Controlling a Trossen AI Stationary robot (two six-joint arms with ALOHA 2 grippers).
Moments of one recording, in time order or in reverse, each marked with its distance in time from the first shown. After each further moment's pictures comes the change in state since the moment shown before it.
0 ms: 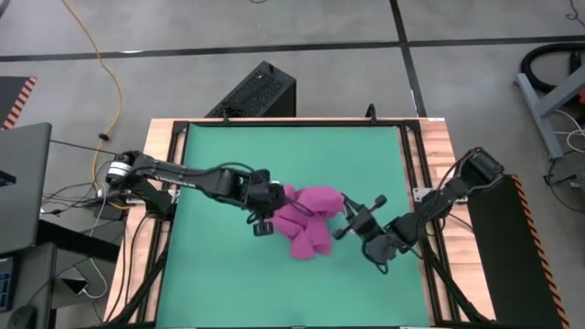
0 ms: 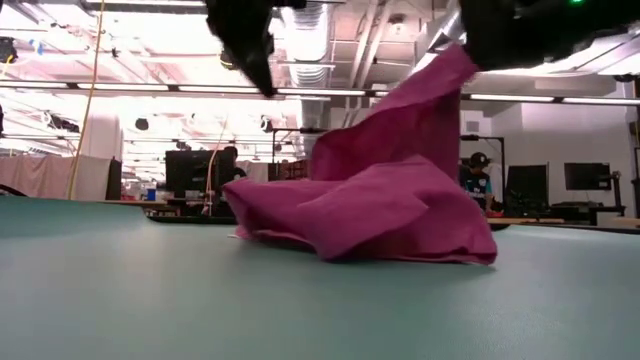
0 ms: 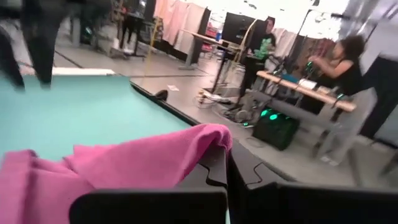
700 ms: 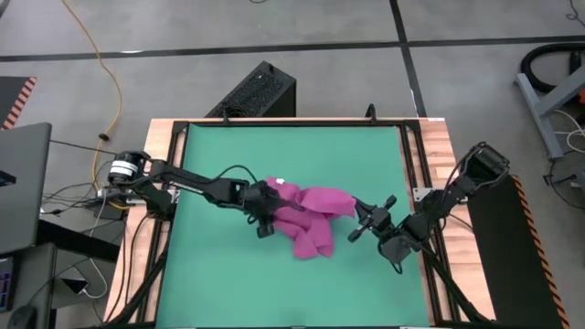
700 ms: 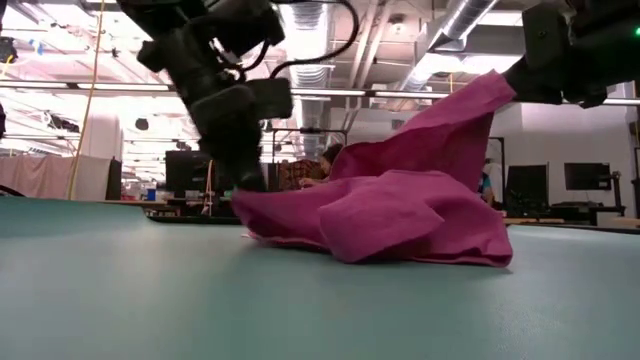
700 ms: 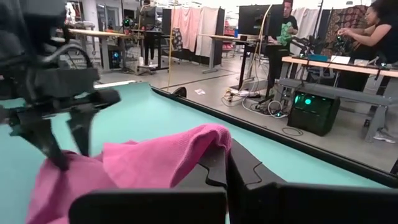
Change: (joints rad) left arm 0.067 0.004 -0.517 0.649 0.155 -0.085; right arm 0.078 -0.087 -0.188 -0.014 -0.003 0.298
